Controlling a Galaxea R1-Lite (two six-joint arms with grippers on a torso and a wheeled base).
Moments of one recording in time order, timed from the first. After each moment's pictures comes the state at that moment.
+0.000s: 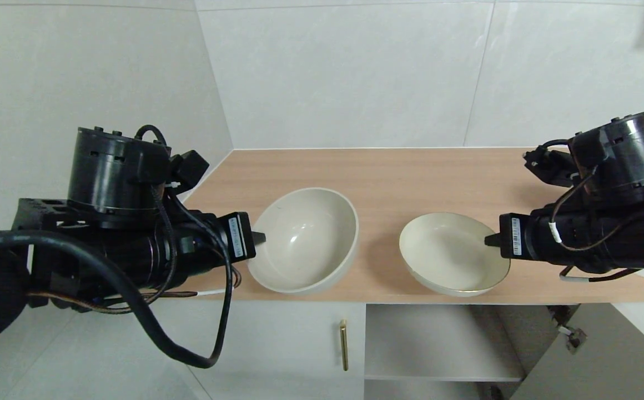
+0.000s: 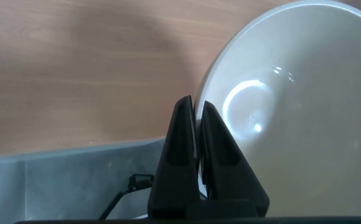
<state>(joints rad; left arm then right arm) -0.51 1.54 -0.96 -0.08 0.05 -0.53 0.50 1.55 -1.09 0.16 -0.13 0.39</state>
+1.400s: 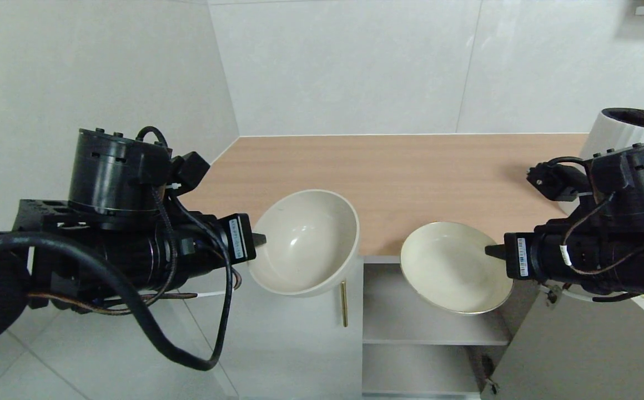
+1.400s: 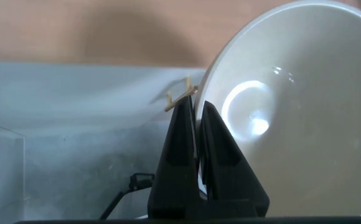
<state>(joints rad) -0.51 1.54 -0.96 -0.08 0.05 -0.53 0.50 1.51 -0.92 -0.03 -0.12 0.28</state>
